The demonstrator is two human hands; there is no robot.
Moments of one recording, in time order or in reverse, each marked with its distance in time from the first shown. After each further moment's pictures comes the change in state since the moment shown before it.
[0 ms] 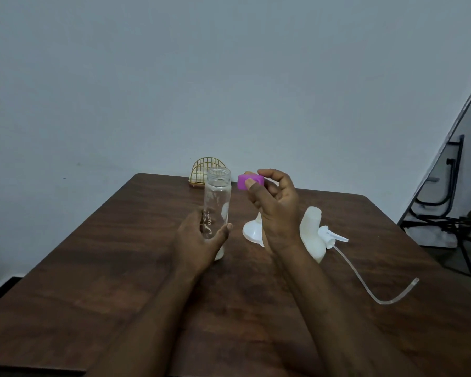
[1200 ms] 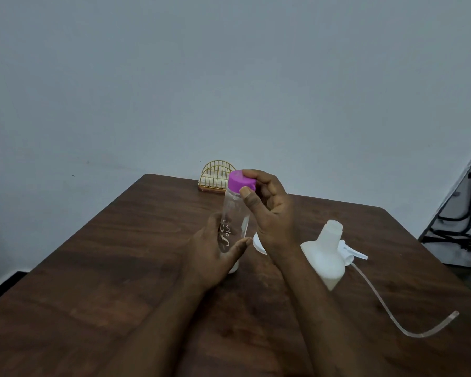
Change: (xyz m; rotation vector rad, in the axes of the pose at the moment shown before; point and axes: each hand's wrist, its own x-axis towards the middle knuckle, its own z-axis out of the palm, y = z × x) left_hand 0.007 0.002 0.003 0.043 -0.149 0.145; right_hand 0.023 0.038 0.010 -0.007 -0.343 -0.172
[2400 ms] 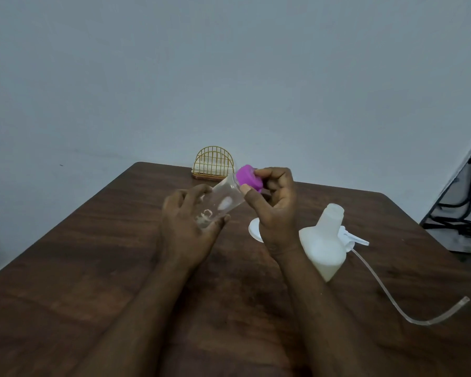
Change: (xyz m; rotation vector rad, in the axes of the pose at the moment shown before) left_hand 0.010 -0.004 -0.013 0.195 0.250 0.040; right_hand -0.014 0.020 -0.021 -0.192 0.141 -0.018
